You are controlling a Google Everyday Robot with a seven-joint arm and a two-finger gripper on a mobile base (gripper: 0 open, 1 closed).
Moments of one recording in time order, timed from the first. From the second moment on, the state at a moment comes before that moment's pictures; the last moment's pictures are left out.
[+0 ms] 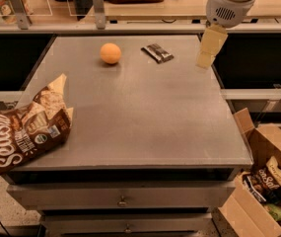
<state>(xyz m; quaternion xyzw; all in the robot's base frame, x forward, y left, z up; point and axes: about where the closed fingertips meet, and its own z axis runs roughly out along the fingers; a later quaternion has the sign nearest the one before) 0.621 -0.185 0.966 -0.53 0.83 -0.12 0.17</state>
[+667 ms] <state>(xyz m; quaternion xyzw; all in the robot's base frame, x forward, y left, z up) 0.684 -0.163 0.965 -0.50 0.83 -0.09 0.22</state>
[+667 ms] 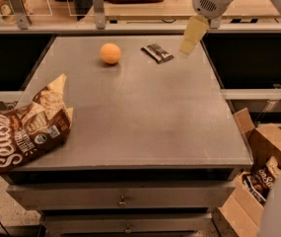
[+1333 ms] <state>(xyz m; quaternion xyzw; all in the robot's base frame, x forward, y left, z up) 0.756 -0.131 0.943 -0.45 0.84 -0.03 0.28</state>
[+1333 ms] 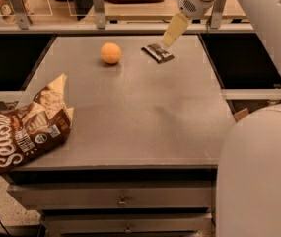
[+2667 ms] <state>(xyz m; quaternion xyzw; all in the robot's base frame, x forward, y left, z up) 0.805 -0.067 0.876 -0.42 0.85 0.06 0.32</state>
